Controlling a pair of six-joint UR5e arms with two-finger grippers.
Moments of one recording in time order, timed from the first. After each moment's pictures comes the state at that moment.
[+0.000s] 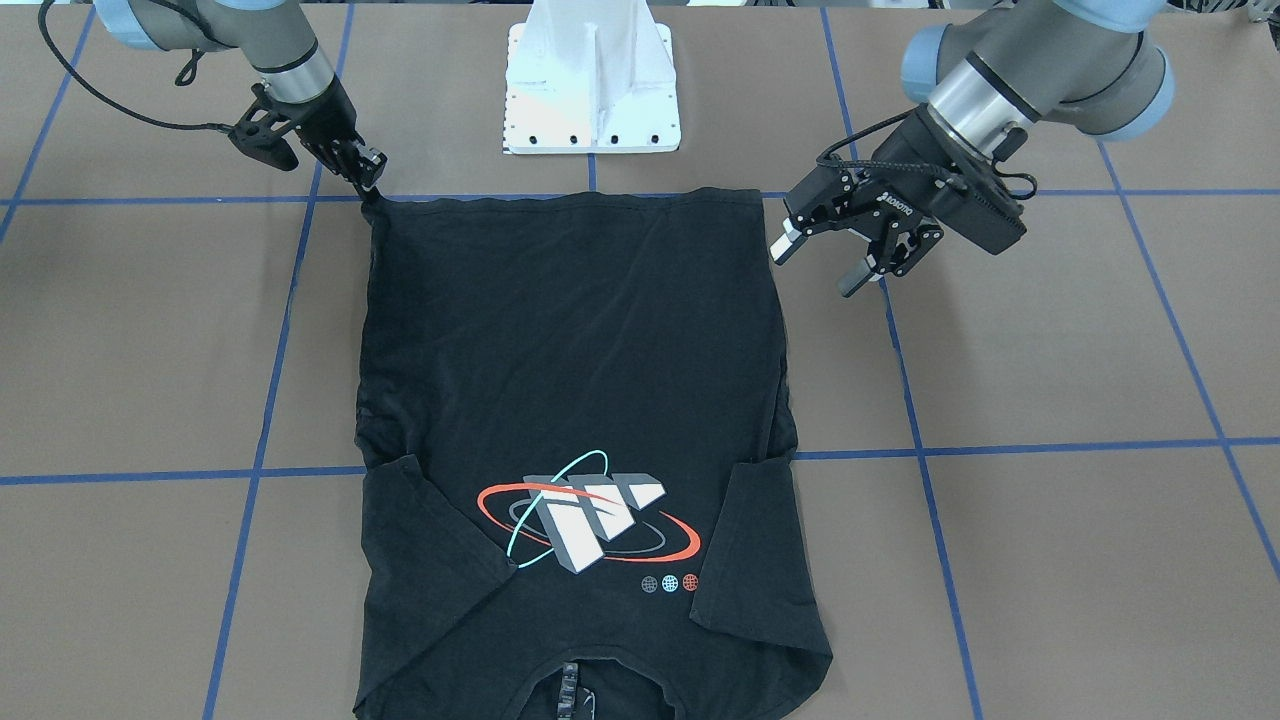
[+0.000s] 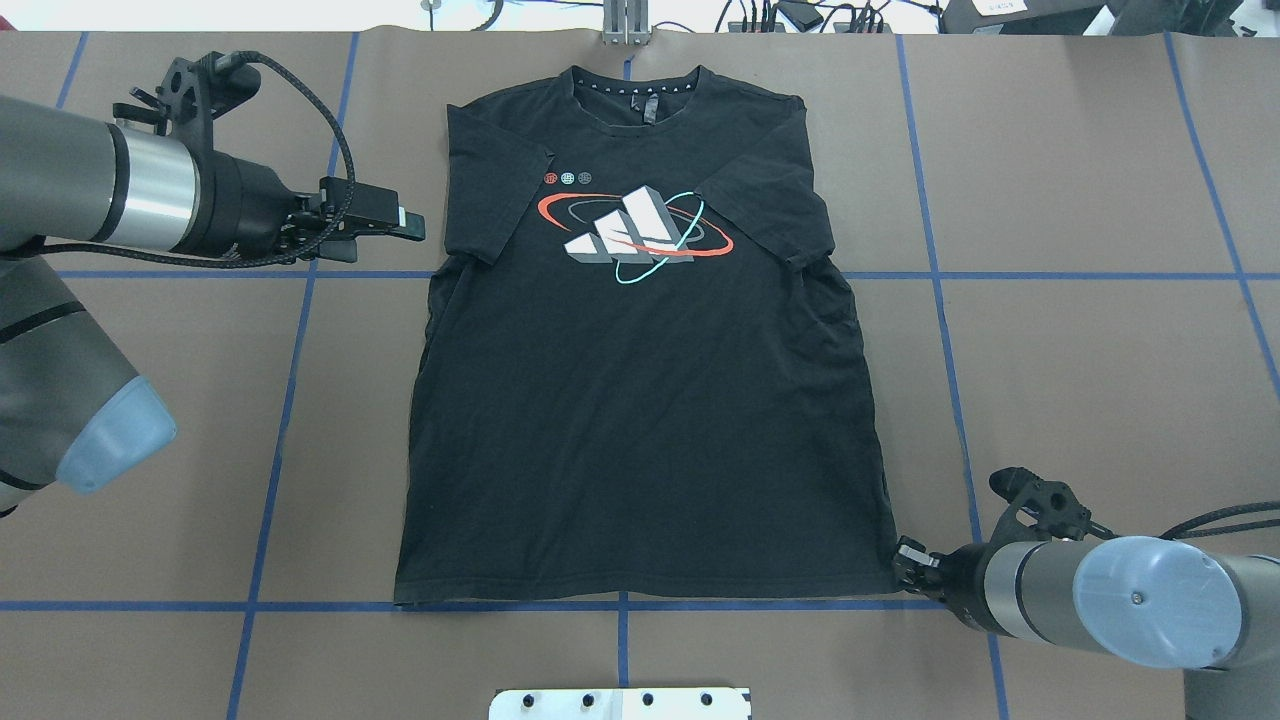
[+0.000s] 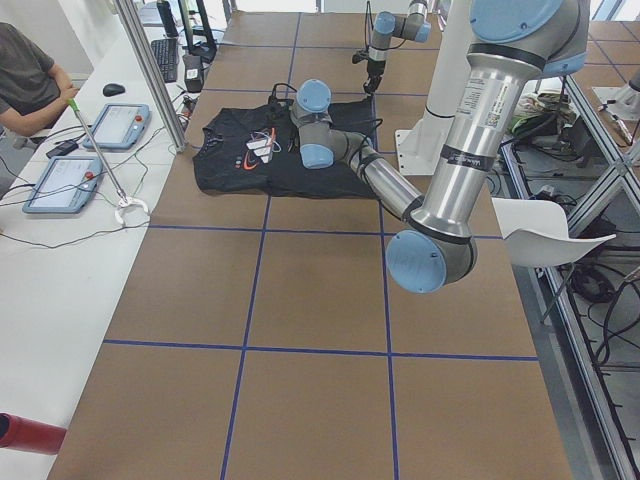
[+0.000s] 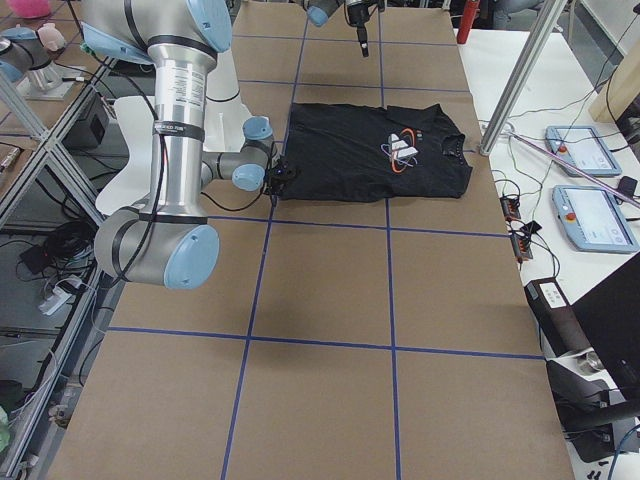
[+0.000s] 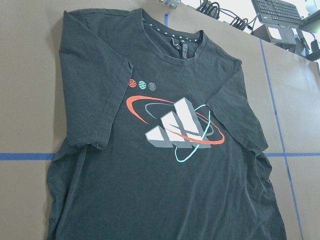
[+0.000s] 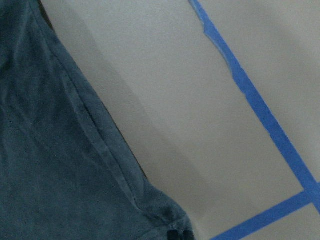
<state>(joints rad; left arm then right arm) -0.84 -1.89 -1.90 -2.31 -2.10 -1.36 0.20 -1.72 2.13 -1.07 1.63 2.01</state>
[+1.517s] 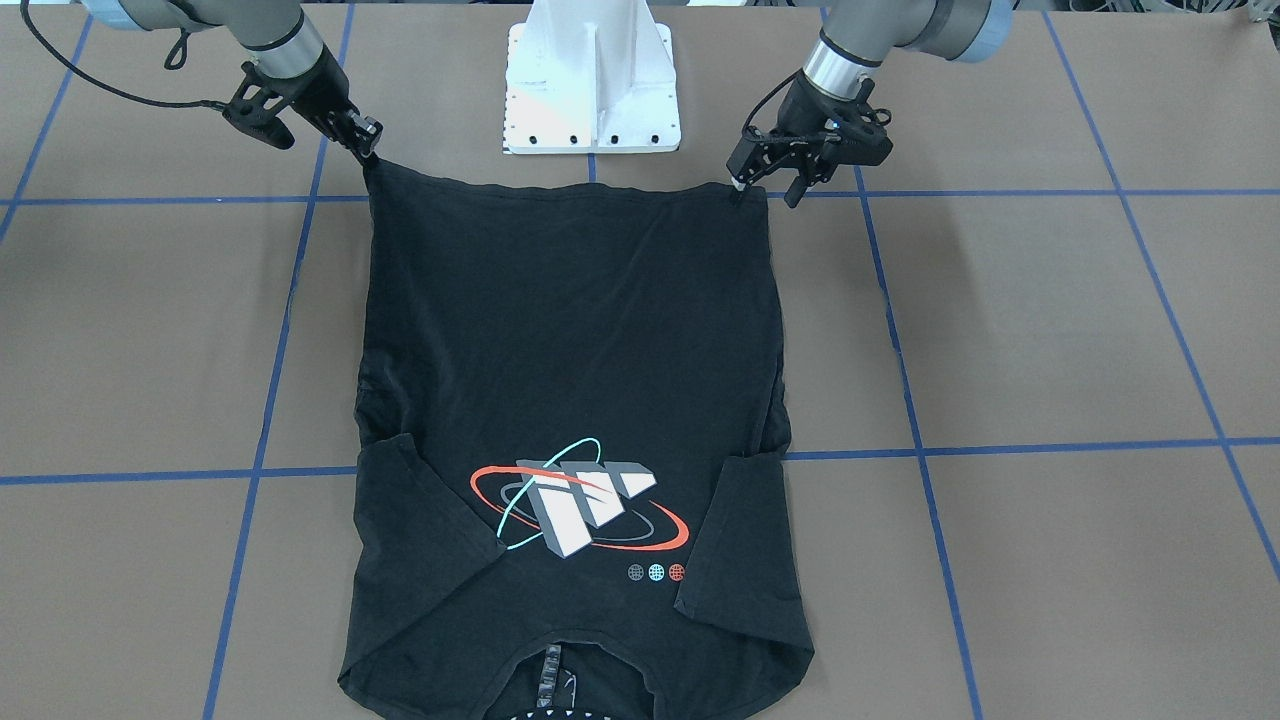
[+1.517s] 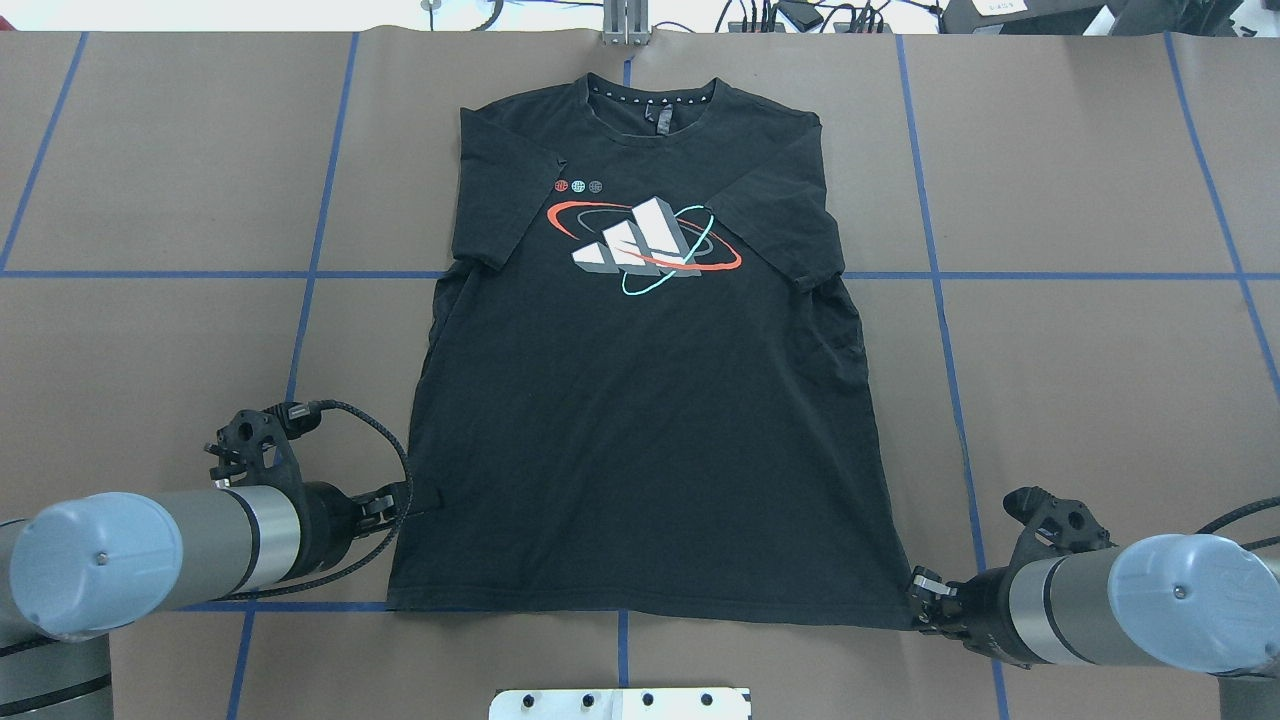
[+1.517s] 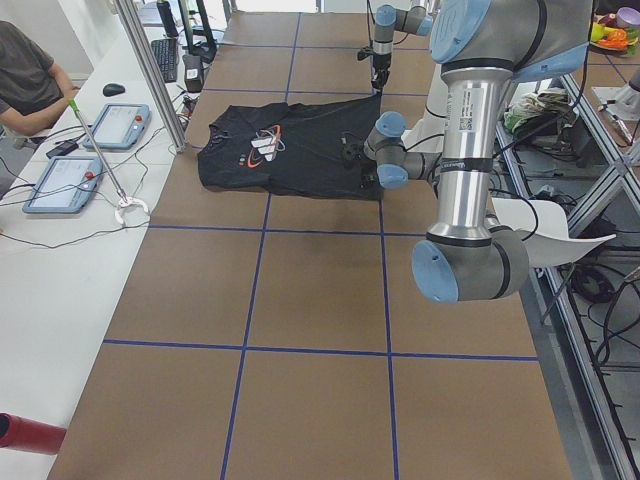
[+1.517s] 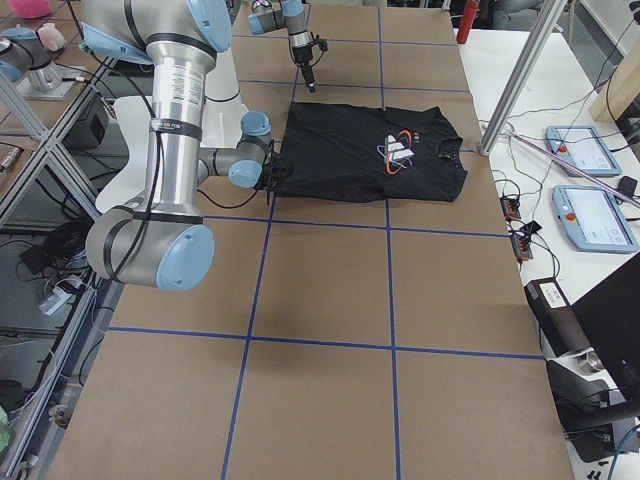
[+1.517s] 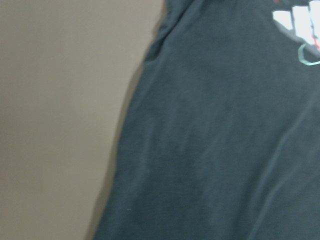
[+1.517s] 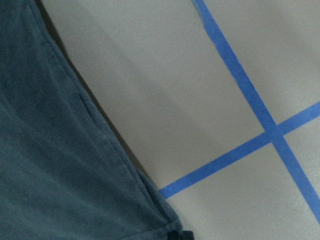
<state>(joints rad) -0.27 -1.63 -2.07 -2.13 -1.57 -1.70 0.20 -1.76 2.18 -1.07 1.75 2.02</state>
